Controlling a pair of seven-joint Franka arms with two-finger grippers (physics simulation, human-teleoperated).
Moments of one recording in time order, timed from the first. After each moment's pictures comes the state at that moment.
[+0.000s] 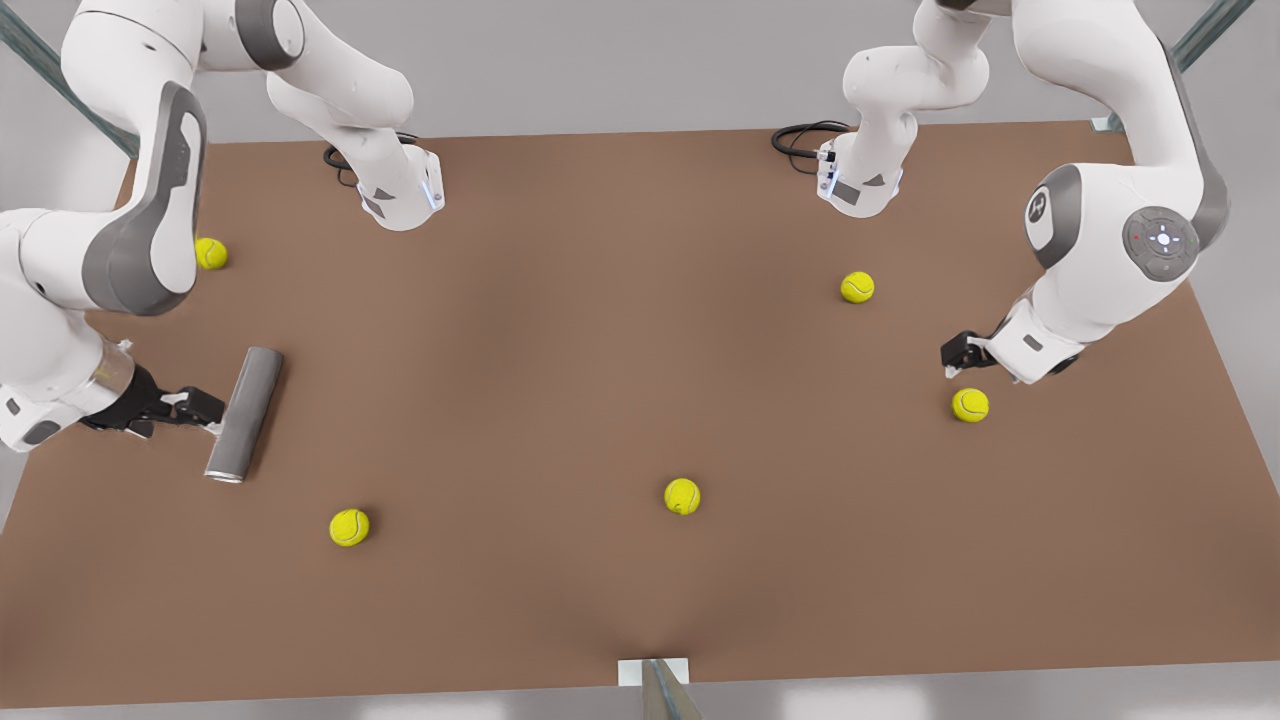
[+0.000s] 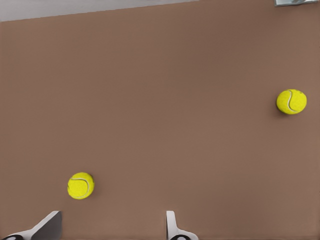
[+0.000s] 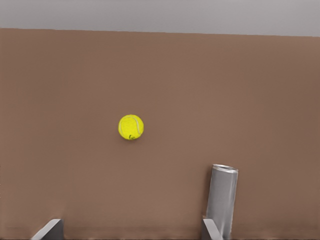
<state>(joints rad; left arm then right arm) 0.00 0.14 -0.08 -1.61 0.01 1.76 0.02 -0.20 0.29 0.08 -1.36 0.00 1.69 -0.13</state>
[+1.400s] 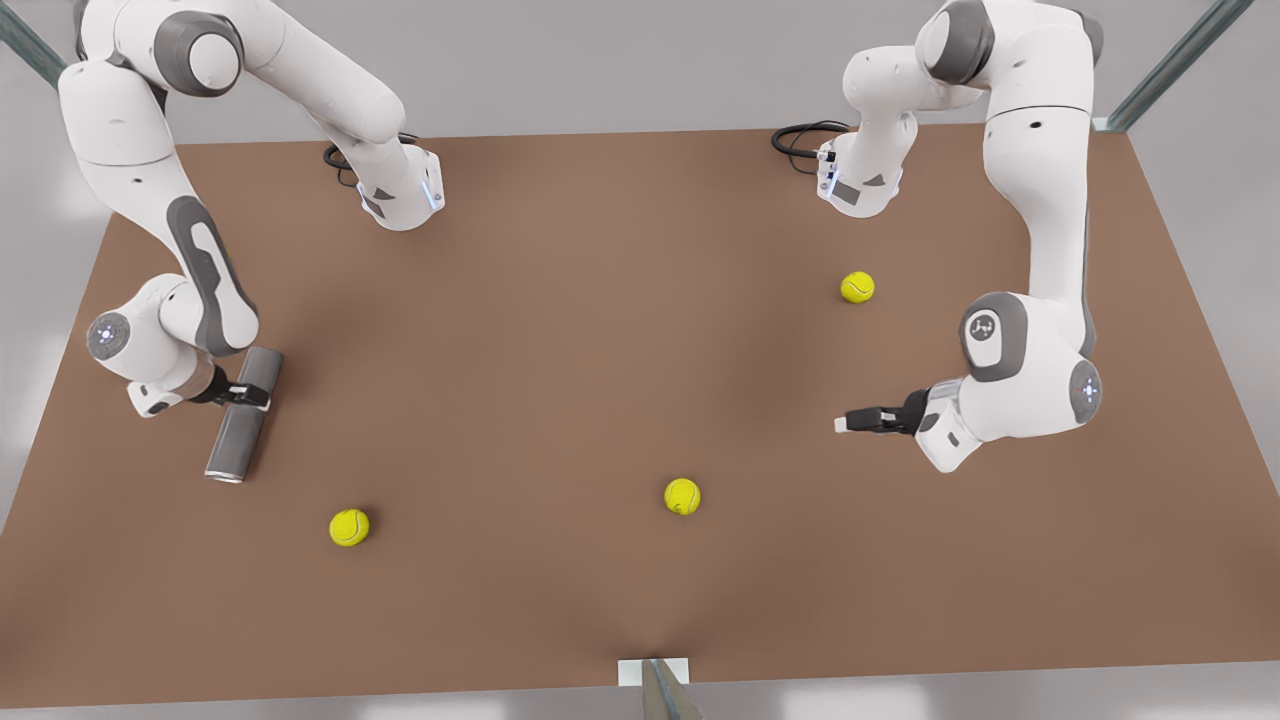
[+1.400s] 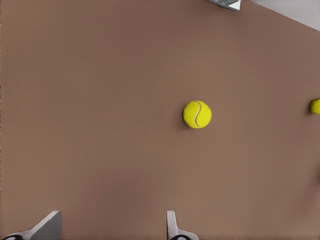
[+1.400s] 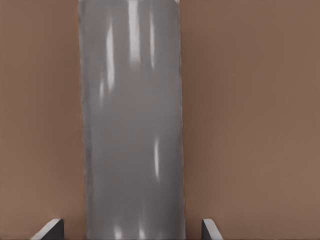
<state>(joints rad) -0.01 0.44 -0.13 -1.58 -0.50 1.88 0.03 -0.64 0.41 0.17 -2.22 -0.09 2.58 -0.26</state>
